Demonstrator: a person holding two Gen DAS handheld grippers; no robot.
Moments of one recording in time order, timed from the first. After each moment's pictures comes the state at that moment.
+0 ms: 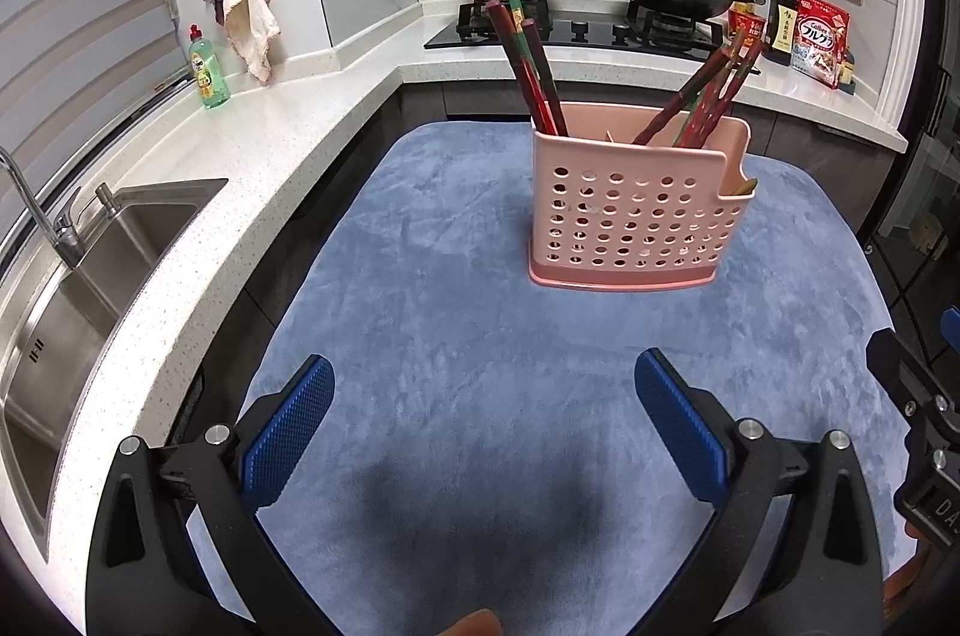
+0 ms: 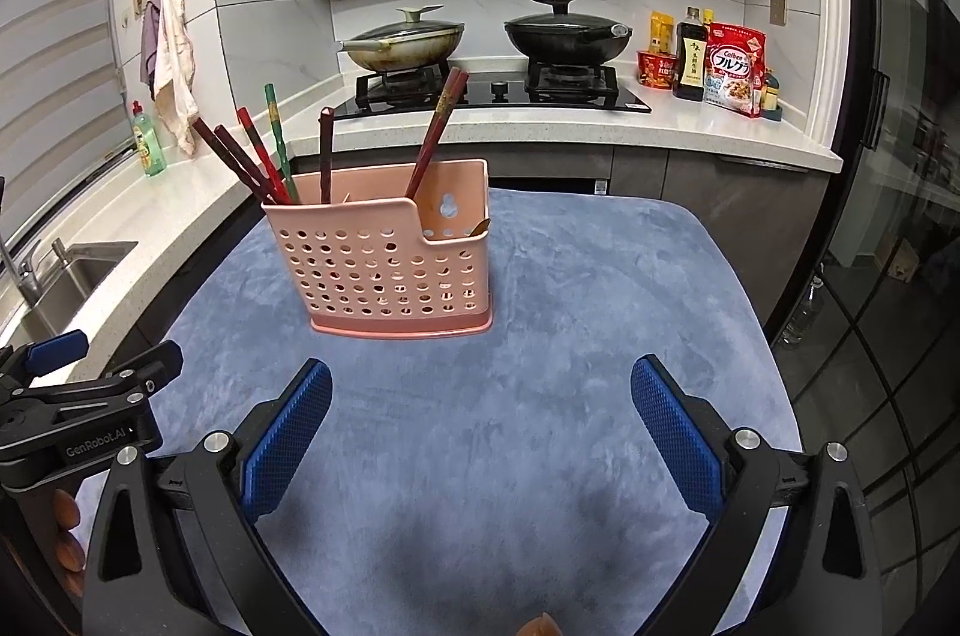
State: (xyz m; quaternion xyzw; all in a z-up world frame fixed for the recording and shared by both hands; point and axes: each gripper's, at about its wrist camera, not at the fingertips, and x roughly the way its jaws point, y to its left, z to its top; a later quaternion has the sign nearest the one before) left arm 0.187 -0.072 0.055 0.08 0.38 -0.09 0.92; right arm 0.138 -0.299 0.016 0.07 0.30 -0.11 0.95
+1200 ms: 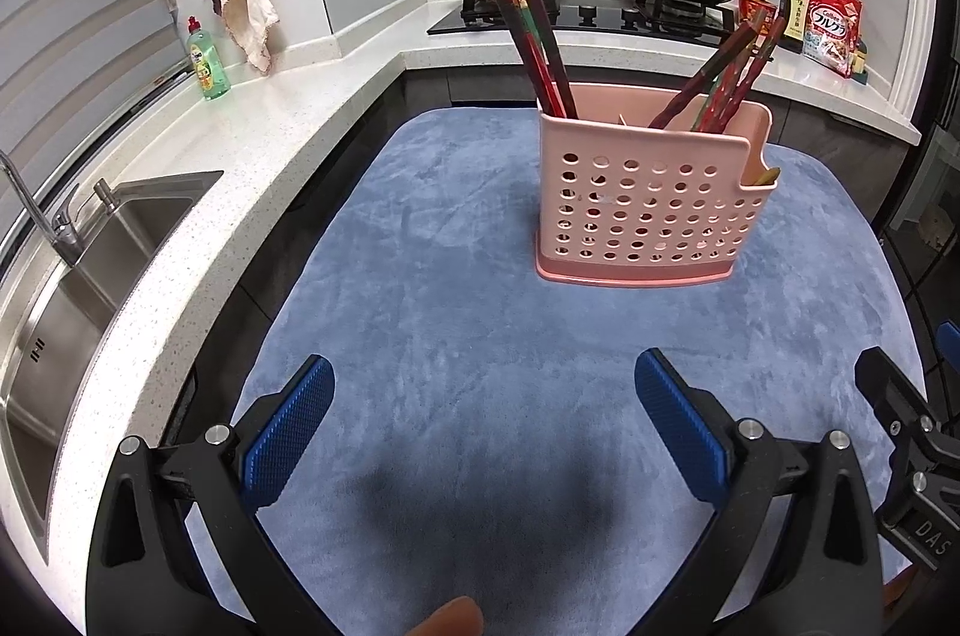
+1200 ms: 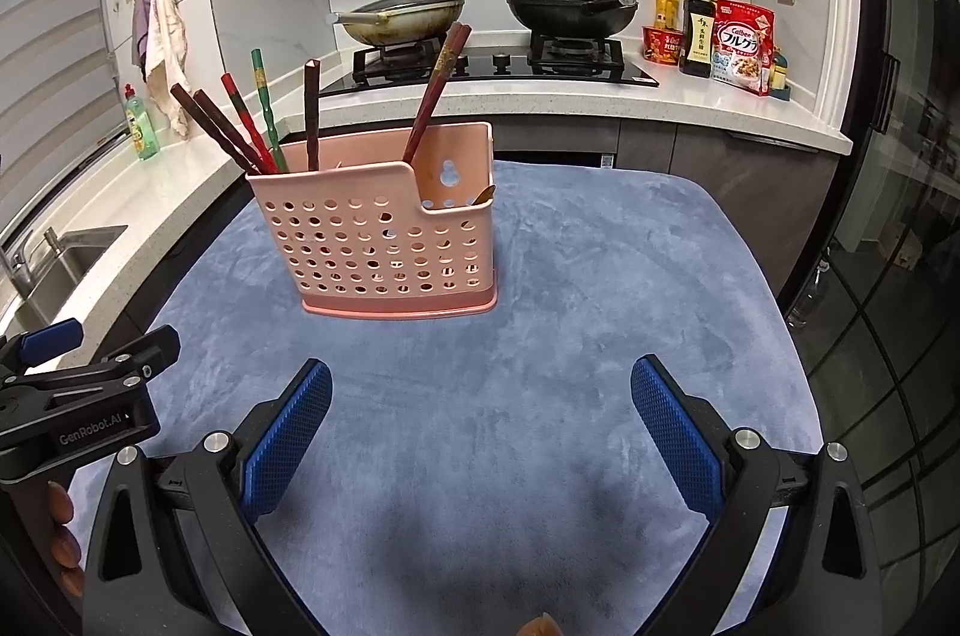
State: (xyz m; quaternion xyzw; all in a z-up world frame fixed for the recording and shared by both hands) left arm 0.202 -0.078 0.041 0.09 0.39 -0.07 0.91; right arm 0.157 -0.301 -0.004 0.07 0.32 -0.11 0.94
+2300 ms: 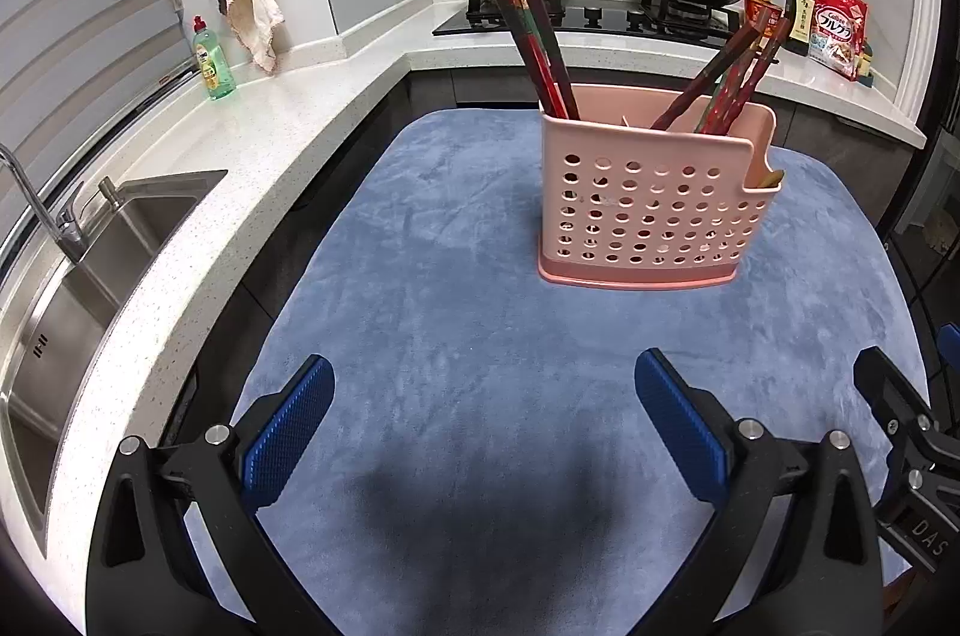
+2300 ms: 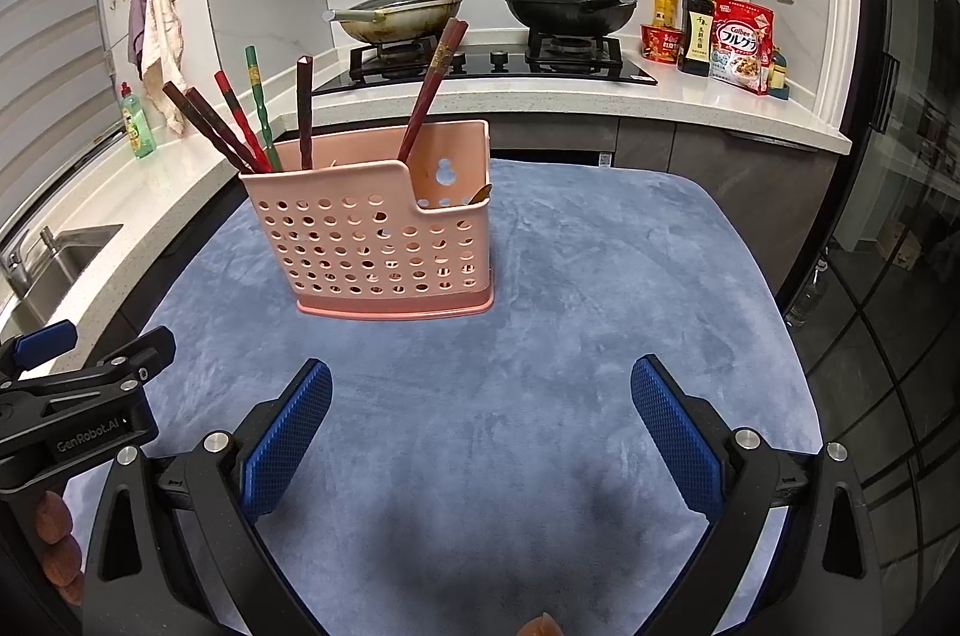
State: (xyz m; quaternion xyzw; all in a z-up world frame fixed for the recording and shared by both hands) left arm 0.203 -0.081 0.041 0.08 0.39 -0.07 0.92; right arm 0.161 -0.302 -0.007 0.07 0.32 -0.11 0.94
